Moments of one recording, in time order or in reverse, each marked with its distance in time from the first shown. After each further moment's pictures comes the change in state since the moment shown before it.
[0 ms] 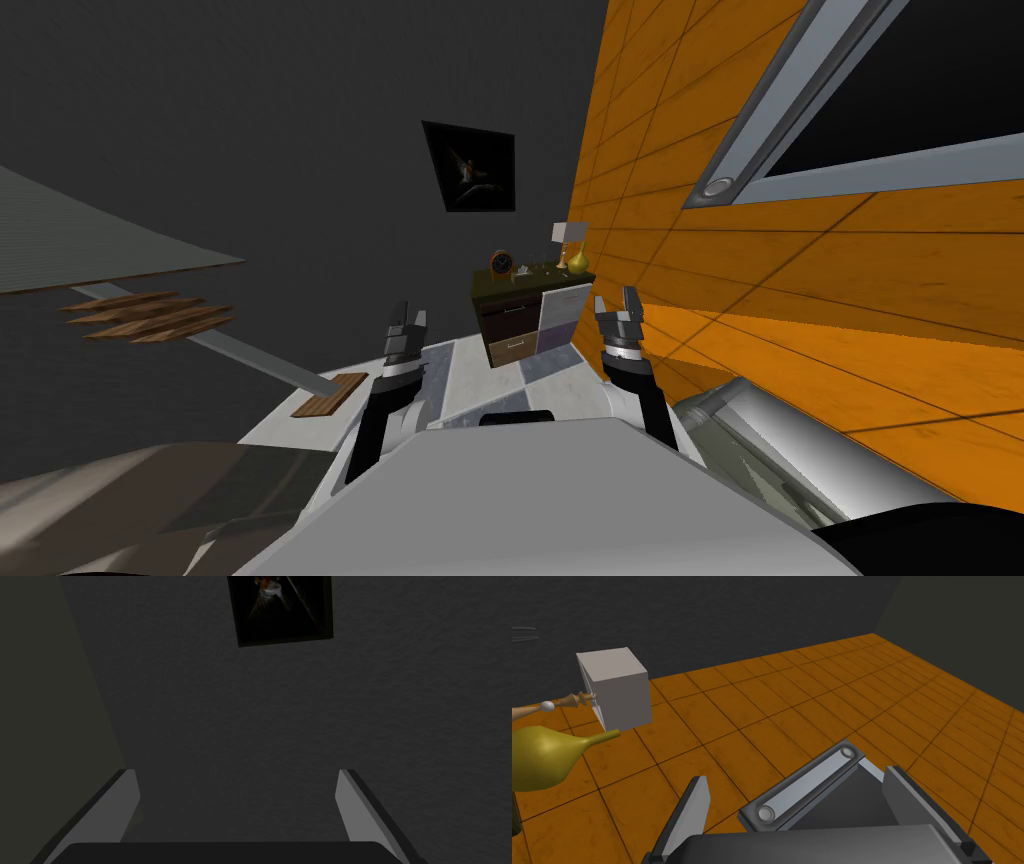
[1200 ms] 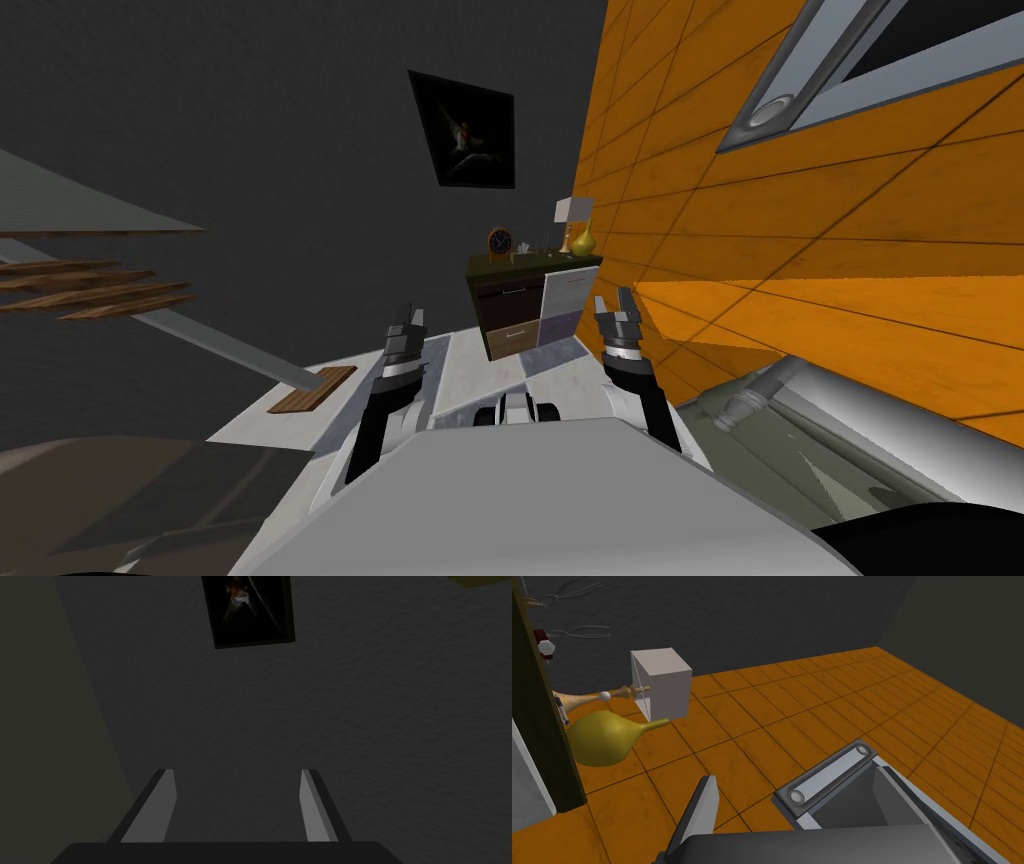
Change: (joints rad) left arm 0.000 0.000 0.000 0.000 0.000 0.000 0.000; right arm 0.002 -0.036 0.001 0.002 0.009 -0.001 0.021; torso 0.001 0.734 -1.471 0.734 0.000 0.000
